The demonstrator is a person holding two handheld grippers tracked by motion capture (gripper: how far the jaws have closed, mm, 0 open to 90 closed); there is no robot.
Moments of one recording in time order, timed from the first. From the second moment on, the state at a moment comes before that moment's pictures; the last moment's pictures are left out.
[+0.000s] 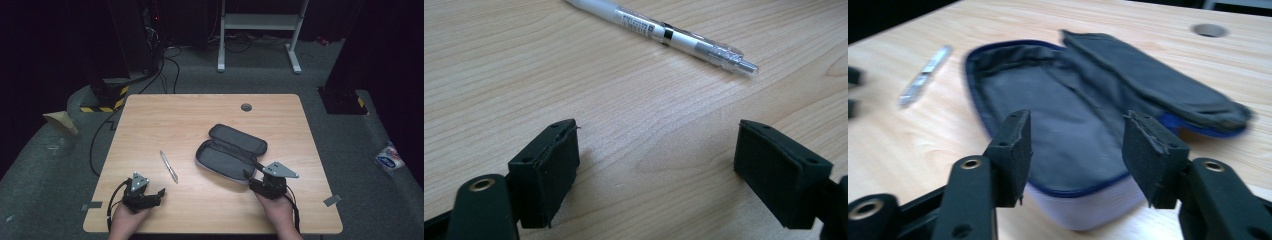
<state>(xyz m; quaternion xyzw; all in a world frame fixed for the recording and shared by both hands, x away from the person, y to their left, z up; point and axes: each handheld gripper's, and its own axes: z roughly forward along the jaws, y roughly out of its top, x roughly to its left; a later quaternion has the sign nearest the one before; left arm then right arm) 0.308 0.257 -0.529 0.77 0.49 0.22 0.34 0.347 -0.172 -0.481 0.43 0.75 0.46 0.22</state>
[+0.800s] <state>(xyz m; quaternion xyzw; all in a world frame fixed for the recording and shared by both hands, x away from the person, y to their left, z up) 0.307 0.257 -0.529 0.77 0.50 0.22 0.34 0.363 -0.159 -0.503 0.47 0.76 0.39 0.22</state>
